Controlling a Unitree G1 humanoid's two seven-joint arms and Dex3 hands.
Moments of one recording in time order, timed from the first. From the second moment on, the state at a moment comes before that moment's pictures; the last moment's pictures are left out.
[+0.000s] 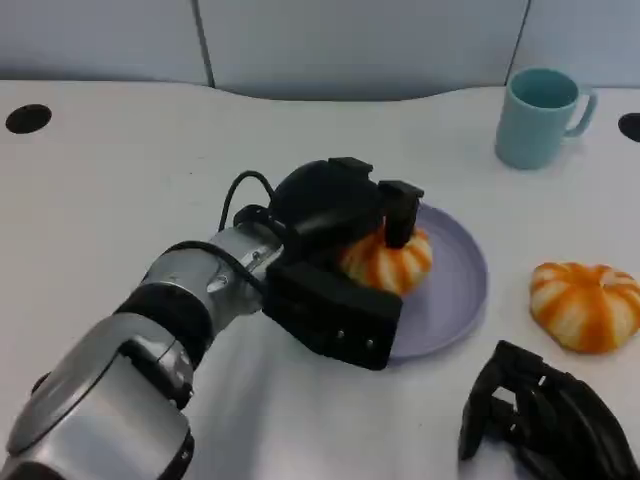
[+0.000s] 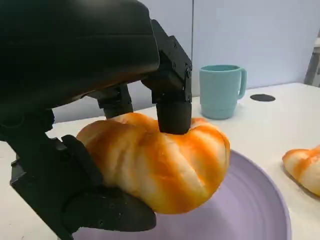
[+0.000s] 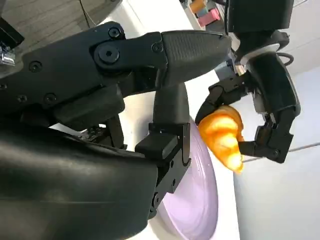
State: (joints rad) left arm -1.01 0.01 -0.64 1.26 0.80 -0.56 0.32; right arm 0.07 0.00 -0.05 0.31 0.36 -0.11 0.63
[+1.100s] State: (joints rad) left arm -1.00 0.05 -0.51 1.22 0.60 -0.53 -0.01; right arm 0.07 0.00 -0.05 0.30 0.36 -0.10 0.62
